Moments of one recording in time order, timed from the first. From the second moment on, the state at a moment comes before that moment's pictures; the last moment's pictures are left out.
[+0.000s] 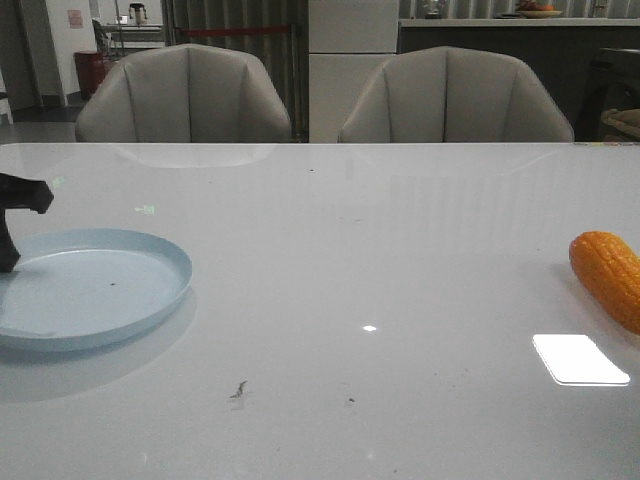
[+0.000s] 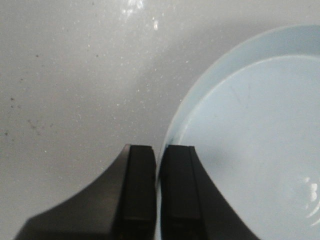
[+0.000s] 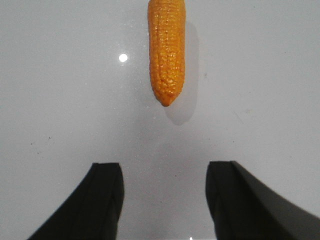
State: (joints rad) left arm -0.06 1.80 -1.08 -0.11 0.48 0.10; right arm 0.00 0.82 -0.54 0.11 0.63 0.12
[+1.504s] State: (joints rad) left arm -0.44 1.94 -1.17 -0.67 0.40 0.25; right arm 0.00 0.82 -0.54 0.11 0.63 0.12
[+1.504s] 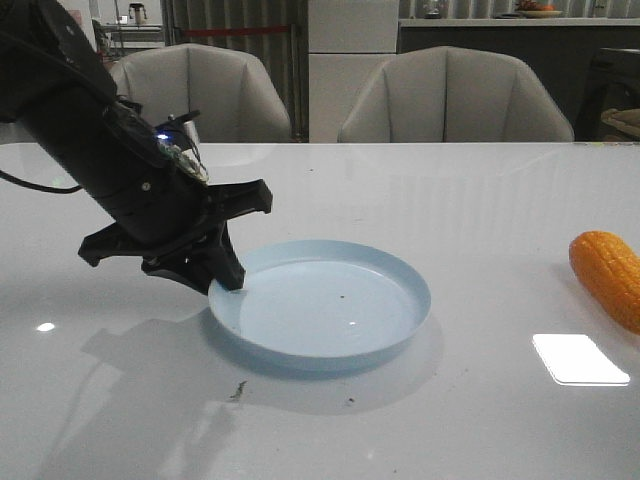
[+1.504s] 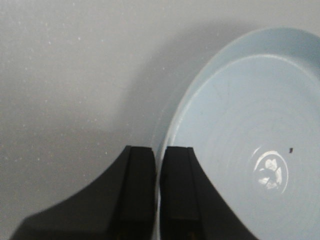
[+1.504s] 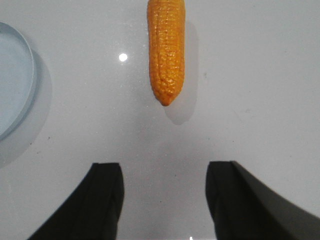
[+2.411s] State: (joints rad) left arm -0.11 1.29 -1.19 -0.22 0.42 0.25; right arm 0.00 0.82 -0.54 0.11 0.62 0.12
